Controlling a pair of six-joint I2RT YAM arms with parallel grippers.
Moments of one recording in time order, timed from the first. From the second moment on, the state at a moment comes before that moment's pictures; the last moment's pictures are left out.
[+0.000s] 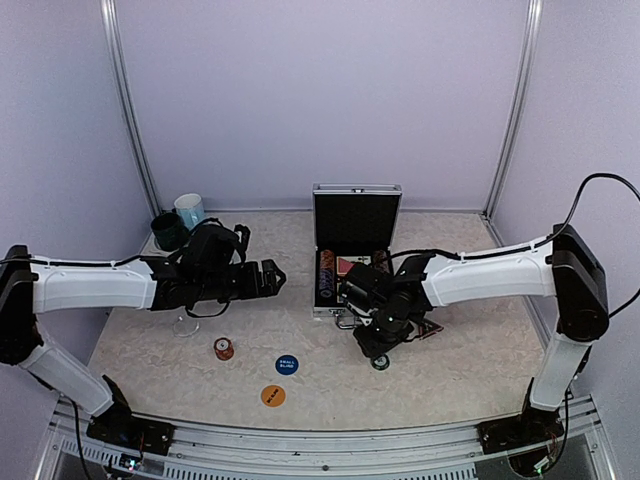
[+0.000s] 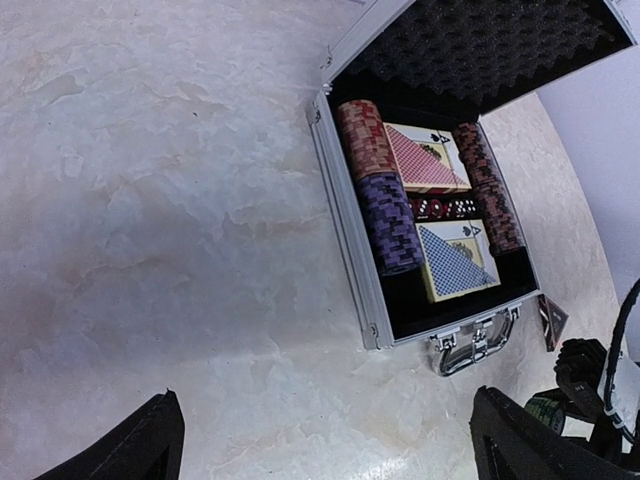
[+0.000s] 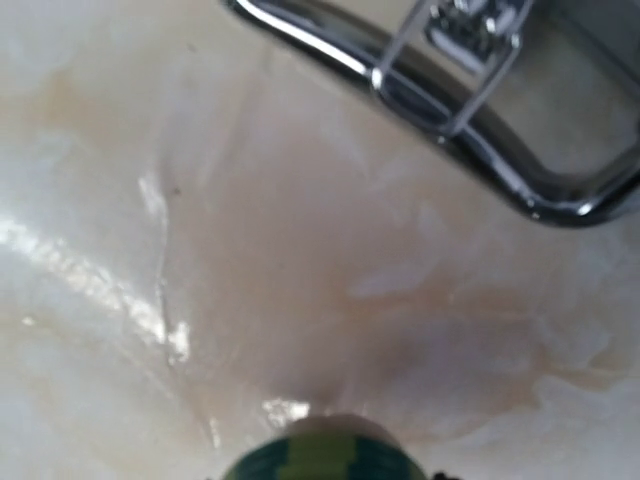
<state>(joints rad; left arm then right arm) -0.76 1.45 0.85 -0.05 -0.13 -0.64 1.02 1.81 1.22 -0.75 0.15 0.41</state>
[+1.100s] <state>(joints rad) -0.91 1.82 0.87 0.44 0.40 -0.89 1.02 1.66 1.25 -0.89 0.01 0.20</state>
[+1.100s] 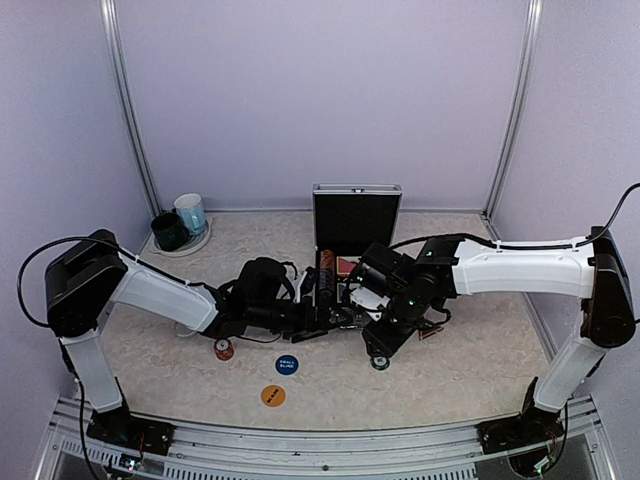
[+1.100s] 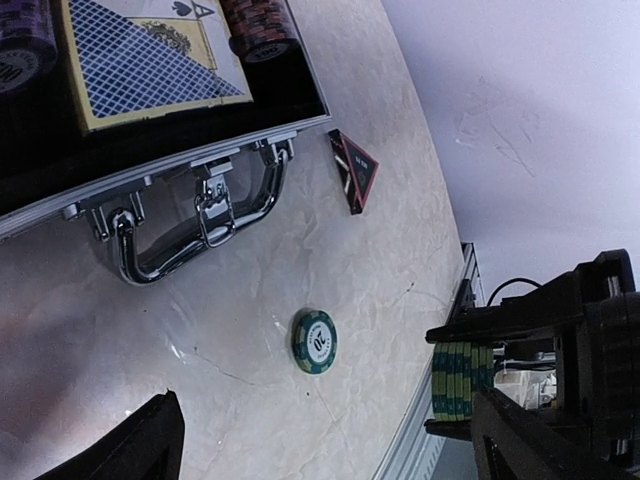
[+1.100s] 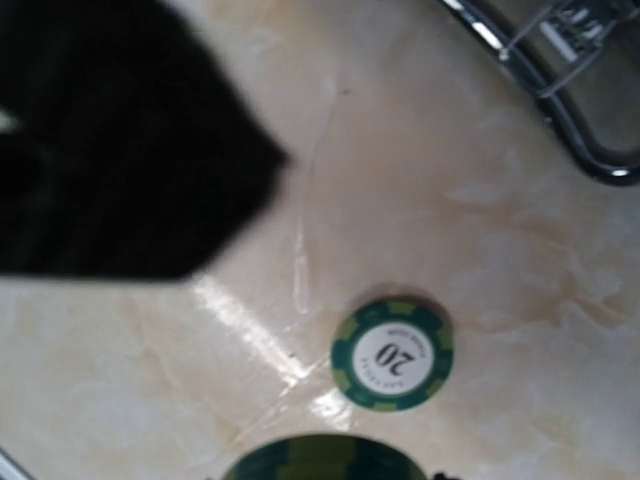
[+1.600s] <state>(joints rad) -0.93 1.96 0.88 0.71 0.57 -1.00 1.03 1.66 1.25 -0.89 -0.03 0.17</state>
